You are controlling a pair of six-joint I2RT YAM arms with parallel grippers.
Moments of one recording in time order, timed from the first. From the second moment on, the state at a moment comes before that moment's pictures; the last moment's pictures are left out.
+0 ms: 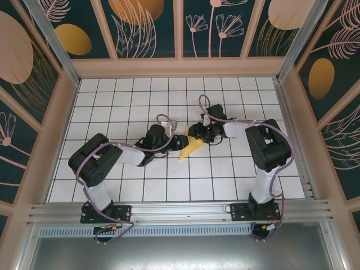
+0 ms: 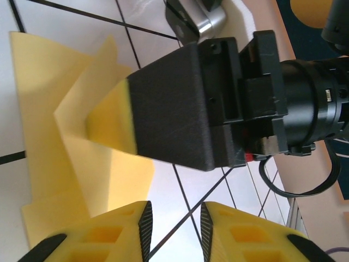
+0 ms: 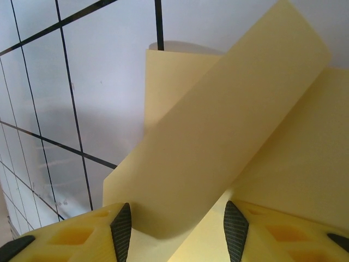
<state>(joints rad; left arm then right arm) -0.70 1.79 0.68 0.69 0.41 -0.86 0.44 1.88 1.02 -0.15 -0.52 0.65</state>
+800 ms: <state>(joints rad) -0.70 1.88 0.75 0.56 0.39 -0.84 0.44 1.88 1.02 -0.16 -0.51 0.65</state>
